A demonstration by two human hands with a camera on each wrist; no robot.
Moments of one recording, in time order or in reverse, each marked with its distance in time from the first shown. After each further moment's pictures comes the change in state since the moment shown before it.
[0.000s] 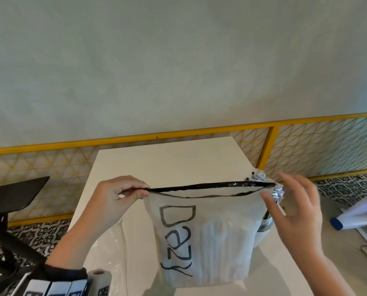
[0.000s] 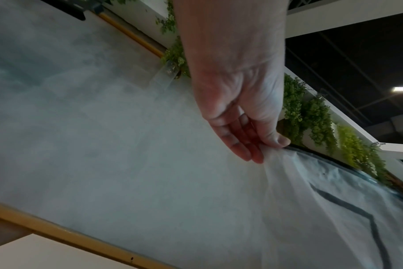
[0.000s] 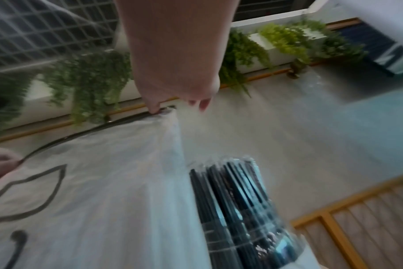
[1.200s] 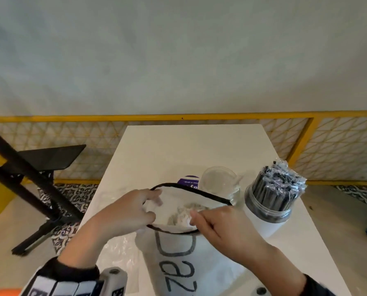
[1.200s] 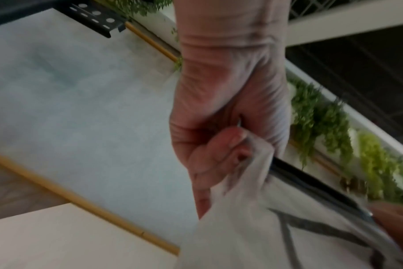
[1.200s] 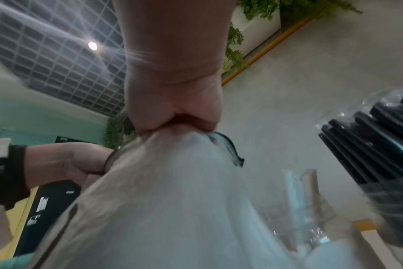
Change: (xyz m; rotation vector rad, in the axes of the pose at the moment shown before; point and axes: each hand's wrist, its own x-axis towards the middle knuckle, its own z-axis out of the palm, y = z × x) left_hand -0.049 0.050 0.023 0.303 -0.490 -0.735; right_hand -0.041 -0.062 0.053 0.125 -0.973 -0.225
